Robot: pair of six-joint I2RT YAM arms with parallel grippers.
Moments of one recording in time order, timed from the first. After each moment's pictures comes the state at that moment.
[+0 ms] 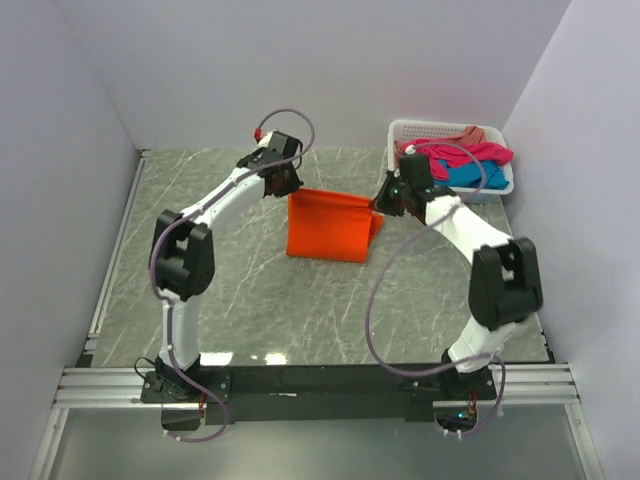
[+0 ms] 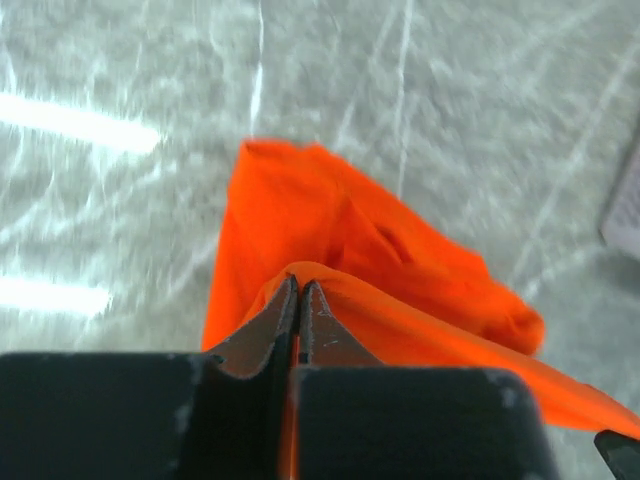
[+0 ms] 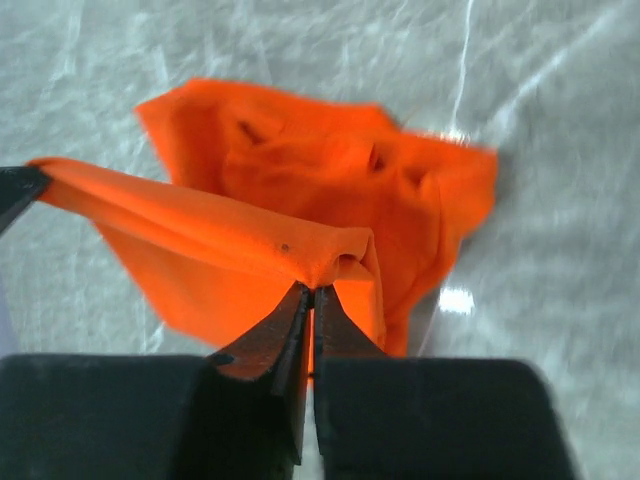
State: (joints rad) left arm -0.48 2.00 1.75 -0.56 -0.23 -0.78; right arm 0.26 1.63 1.20 -0.30 -0.13 0.62
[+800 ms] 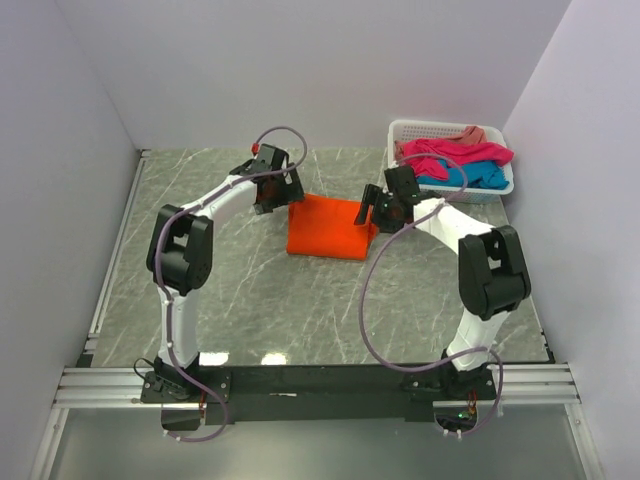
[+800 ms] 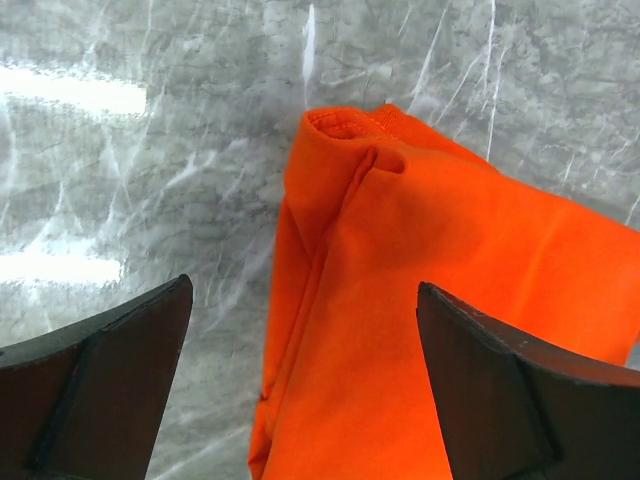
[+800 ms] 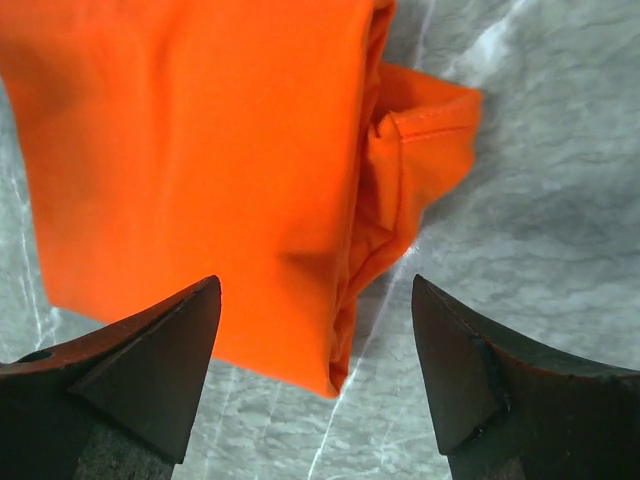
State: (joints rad) left arm -0.40 2.08 1.65 -0.47 -0.07 -0.65; right arm 0.29 1.77 1.22 -0.35 -0.12 0.53
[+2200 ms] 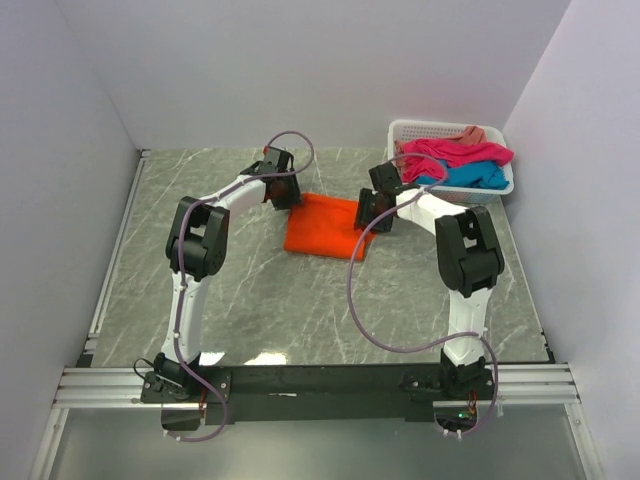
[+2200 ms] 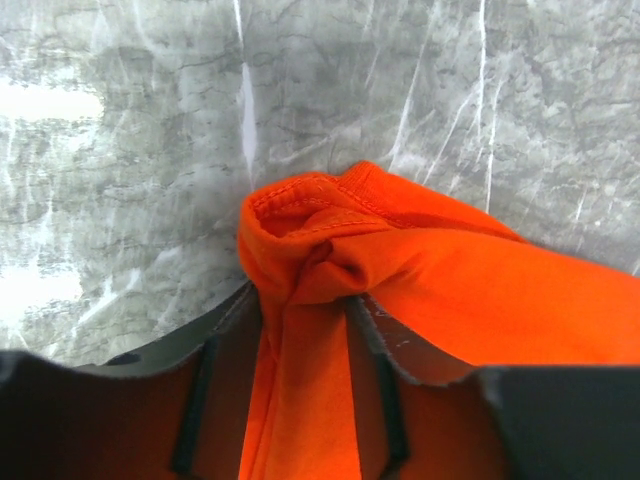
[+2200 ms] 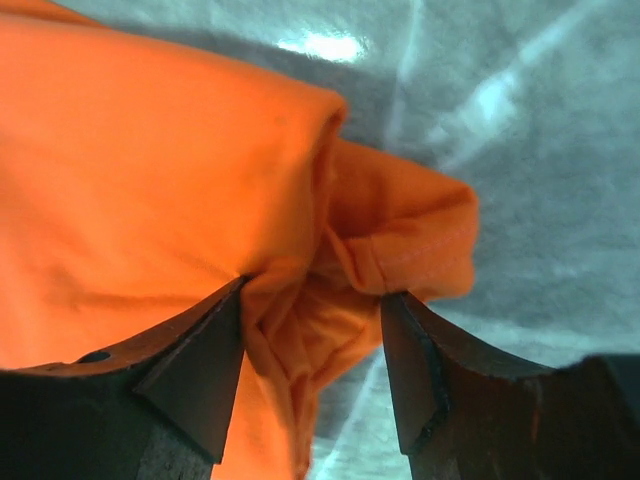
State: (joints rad) left arm -0.38 2.29 1.79 -0.38 0.04 -0.60; right arm 0.33 2.02 1.40 -0.43 -0.04 0.51
